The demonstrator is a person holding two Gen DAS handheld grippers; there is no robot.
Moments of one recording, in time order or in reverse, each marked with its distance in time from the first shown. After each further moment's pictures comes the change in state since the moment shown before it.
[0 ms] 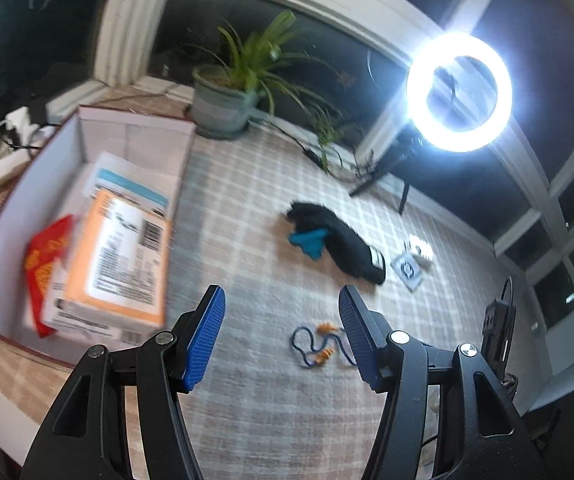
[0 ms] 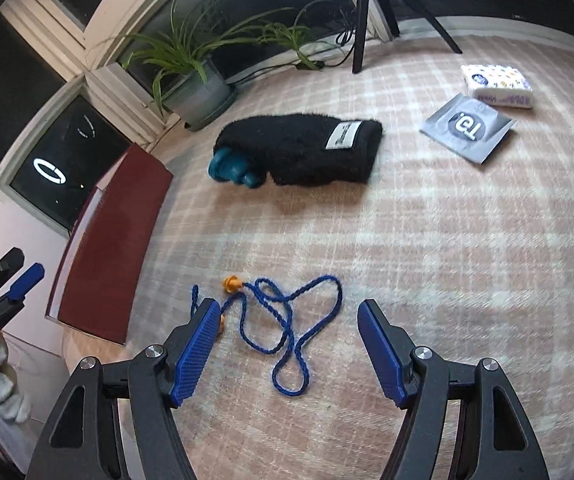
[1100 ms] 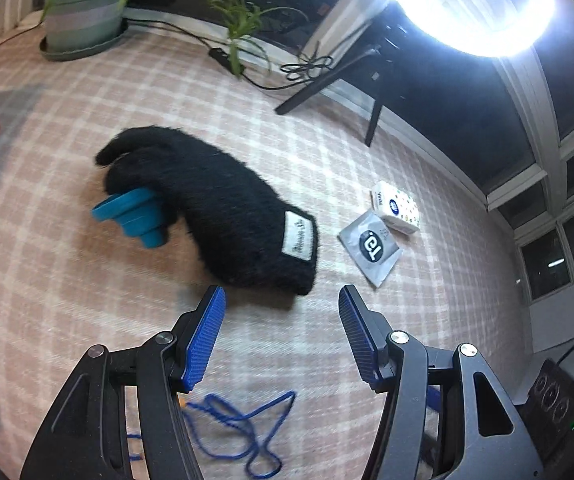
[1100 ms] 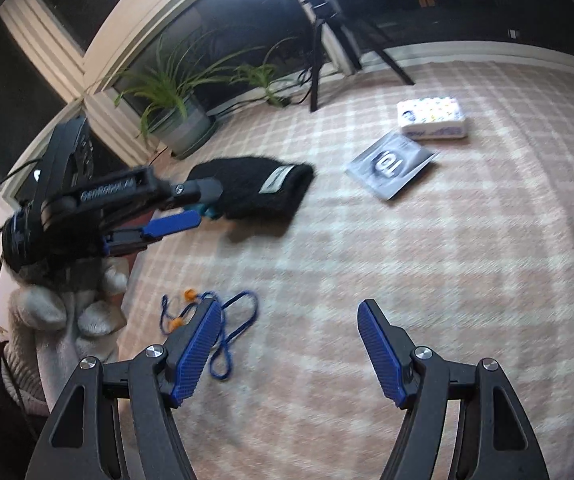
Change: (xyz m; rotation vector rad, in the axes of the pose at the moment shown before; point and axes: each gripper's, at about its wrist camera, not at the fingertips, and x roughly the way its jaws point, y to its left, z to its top) left arm 0.198 -0.125 0.013 0.013 0.264 -0.062; right arm -0.066 -0.064 0.009 0.002 -0.088 -0.022
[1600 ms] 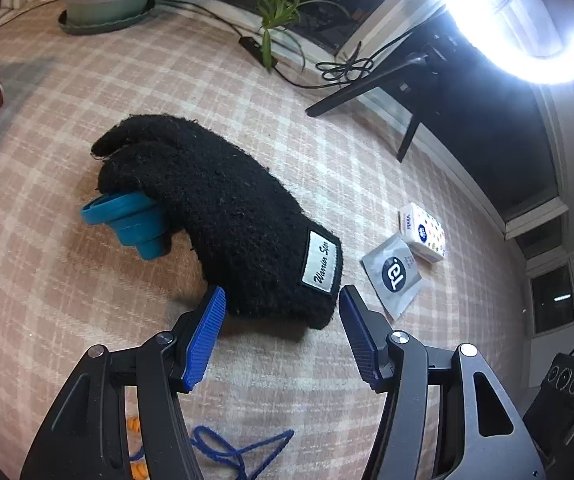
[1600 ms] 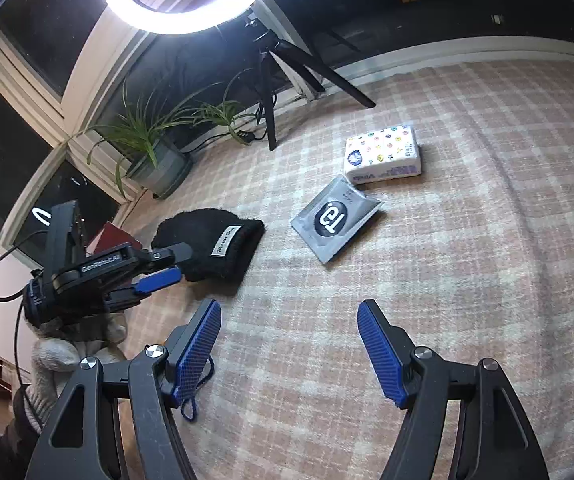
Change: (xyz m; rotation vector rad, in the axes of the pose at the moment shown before) left arm 0.028 0.013 0.013 -0.138 0.009 0.049; right arm -0.001 -0.057 0.048 0.081 -0.025 0.037
